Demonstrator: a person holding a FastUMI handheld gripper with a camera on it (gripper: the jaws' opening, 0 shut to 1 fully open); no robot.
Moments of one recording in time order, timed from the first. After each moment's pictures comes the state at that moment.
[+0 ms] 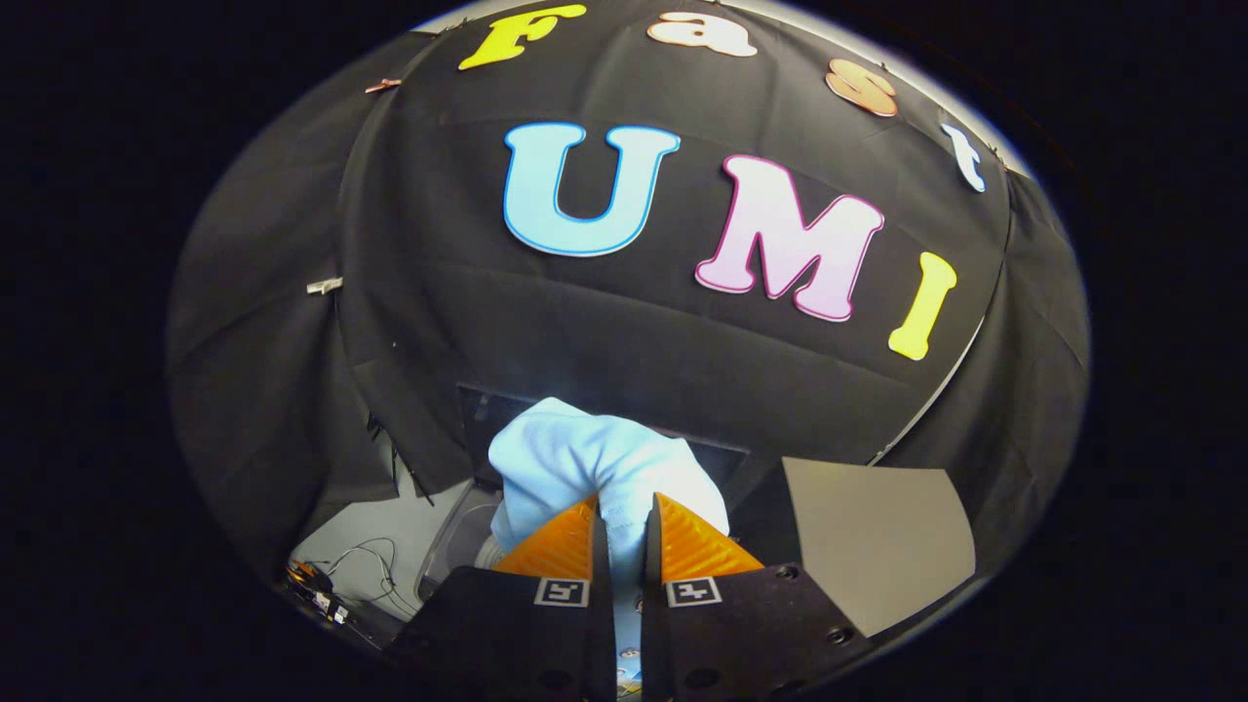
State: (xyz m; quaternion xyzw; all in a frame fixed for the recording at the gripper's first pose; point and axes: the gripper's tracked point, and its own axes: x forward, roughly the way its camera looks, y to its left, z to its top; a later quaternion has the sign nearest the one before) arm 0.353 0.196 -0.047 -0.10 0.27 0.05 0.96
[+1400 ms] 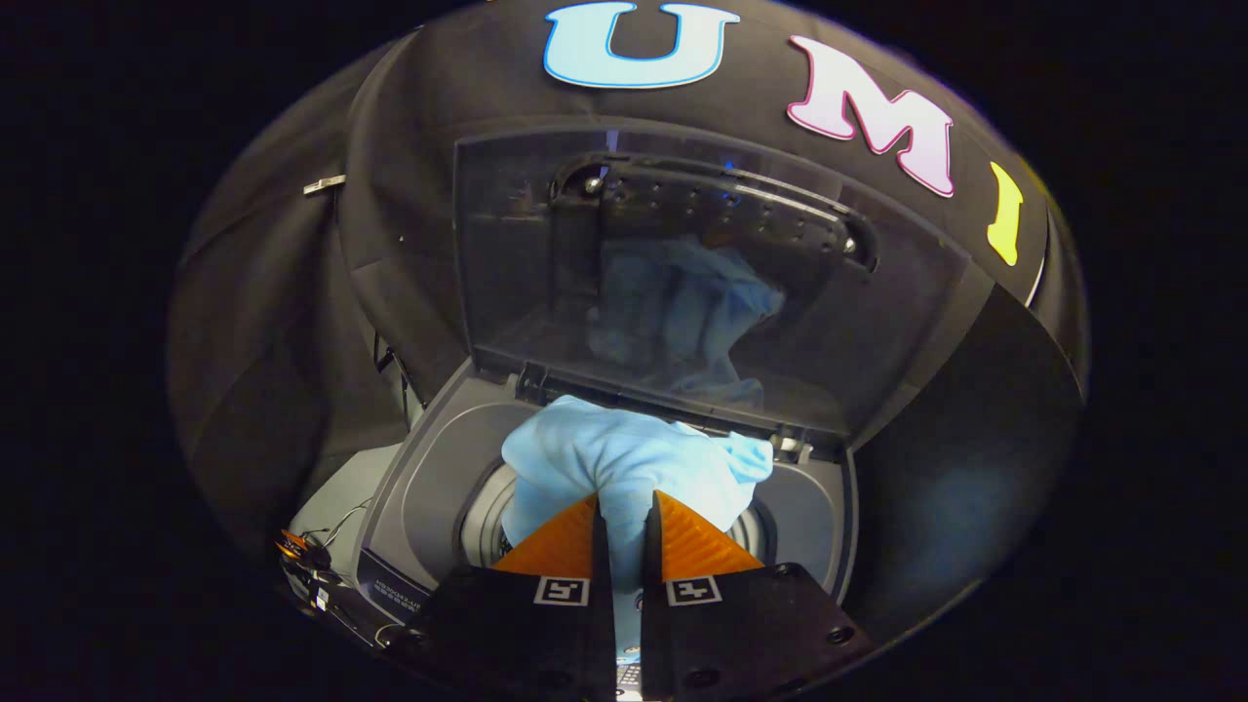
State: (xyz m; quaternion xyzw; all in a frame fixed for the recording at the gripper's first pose) arm 0.370 0.234 -0.312 -0.09 0.37 0.08 0.92
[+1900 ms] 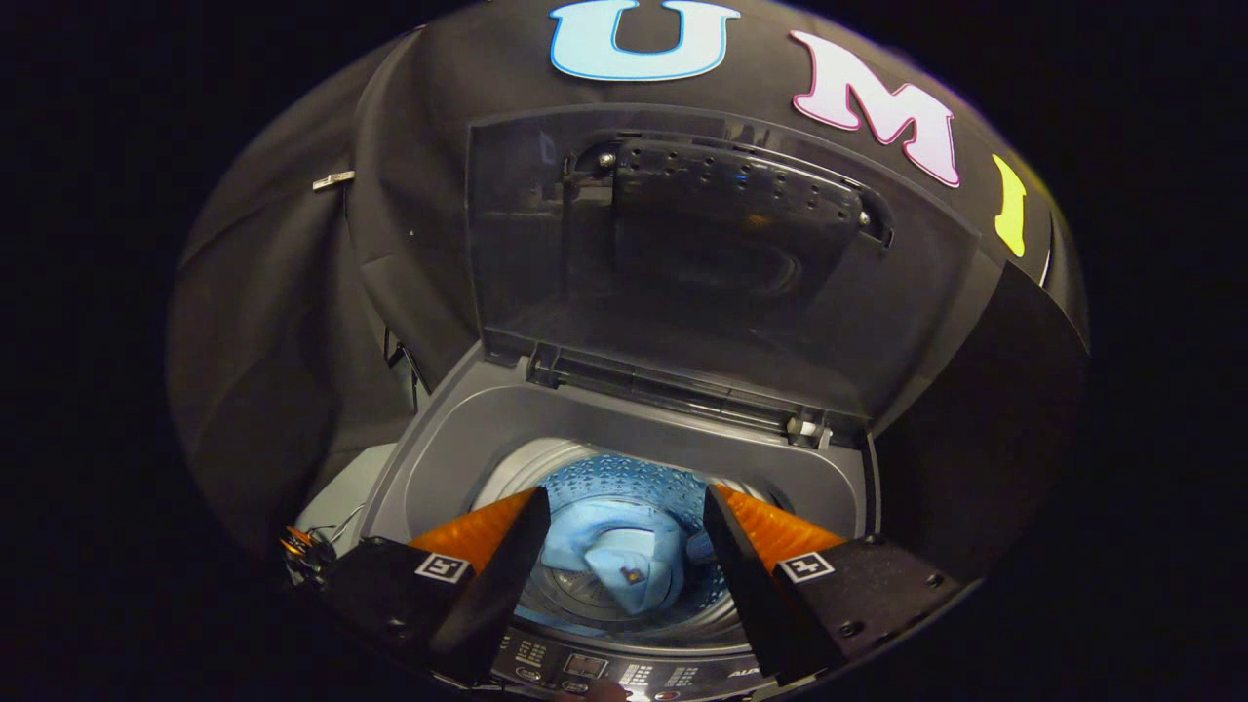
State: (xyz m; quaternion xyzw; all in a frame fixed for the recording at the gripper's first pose) arm 0.363 0.238 -0.315 -0.08 0.37 0.10 0.92
